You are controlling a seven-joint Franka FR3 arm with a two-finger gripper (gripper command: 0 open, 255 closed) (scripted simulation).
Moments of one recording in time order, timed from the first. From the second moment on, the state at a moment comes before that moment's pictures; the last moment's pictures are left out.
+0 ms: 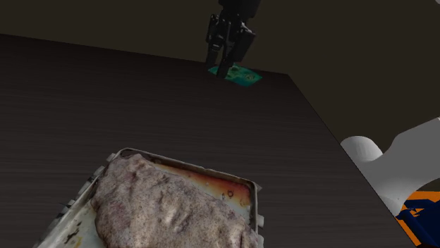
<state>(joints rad) 0.44 -0.35 0.04 -1.85 0.24 1.61 -0.81</state>
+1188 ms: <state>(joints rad) 0.54 -0.27 0.25 -1.68 0.25 1.59 -0.49</state>
